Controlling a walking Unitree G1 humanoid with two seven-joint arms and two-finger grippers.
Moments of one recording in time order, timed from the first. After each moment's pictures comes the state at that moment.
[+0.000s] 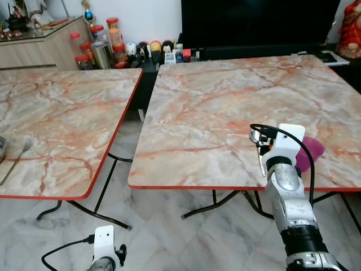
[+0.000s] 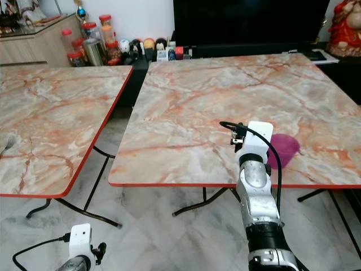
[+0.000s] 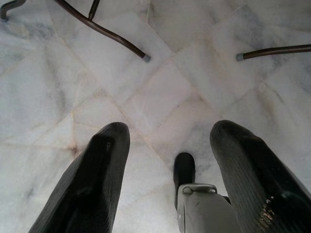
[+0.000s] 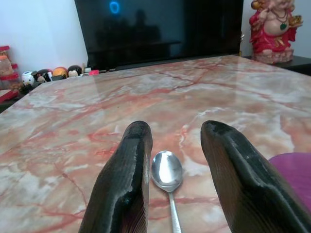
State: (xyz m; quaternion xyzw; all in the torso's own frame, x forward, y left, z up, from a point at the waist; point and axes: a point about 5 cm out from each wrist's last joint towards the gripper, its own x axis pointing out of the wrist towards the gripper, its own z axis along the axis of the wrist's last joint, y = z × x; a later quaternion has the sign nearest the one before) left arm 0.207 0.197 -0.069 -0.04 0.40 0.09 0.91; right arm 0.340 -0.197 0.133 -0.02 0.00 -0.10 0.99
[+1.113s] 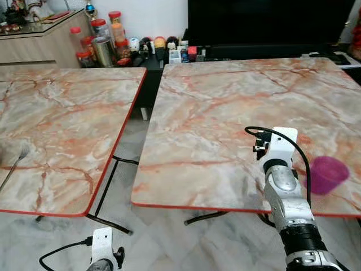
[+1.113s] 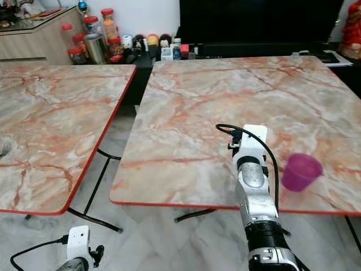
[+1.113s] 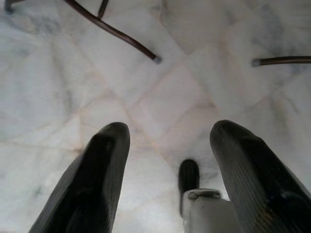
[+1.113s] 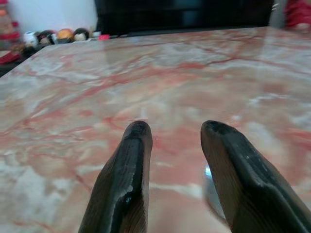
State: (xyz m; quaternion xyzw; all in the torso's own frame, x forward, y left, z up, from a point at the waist) left arm 0.200 0.205 -0.072 -0.03 0.41 0.10 0.91; right arm 0.341 -0.190 0.118 -0.03 0.05 -0.08 0.99
